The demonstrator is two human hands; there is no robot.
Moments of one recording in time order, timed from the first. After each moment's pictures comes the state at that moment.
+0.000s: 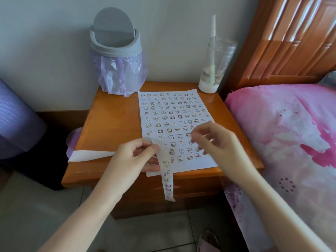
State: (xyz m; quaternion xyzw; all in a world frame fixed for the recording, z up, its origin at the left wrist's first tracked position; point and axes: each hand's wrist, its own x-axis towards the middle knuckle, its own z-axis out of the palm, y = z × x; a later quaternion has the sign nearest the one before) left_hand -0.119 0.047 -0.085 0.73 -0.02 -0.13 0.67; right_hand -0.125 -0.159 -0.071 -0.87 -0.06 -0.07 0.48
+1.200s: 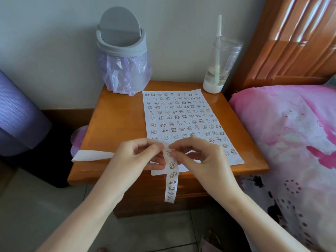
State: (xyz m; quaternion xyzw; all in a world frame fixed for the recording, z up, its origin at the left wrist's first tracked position) left_hand -0.122 0.052 -0.075 0.72 -0.02 -0.13 0.68; right_hand -0.143 -0.115 -0.081 -0.84 -0.12 -0.08 0.52
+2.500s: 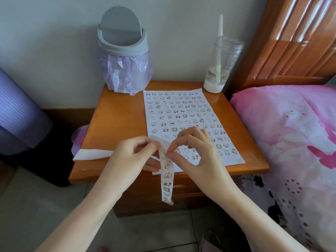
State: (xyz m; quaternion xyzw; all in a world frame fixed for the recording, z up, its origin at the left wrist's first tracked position) left_hand -0.121 0.056 -0.074 0.77 -0.03 -0.11 0.62; right_hand -0.138 -0.108 -0.085 -0.88 -0.15 -0.11 0.44
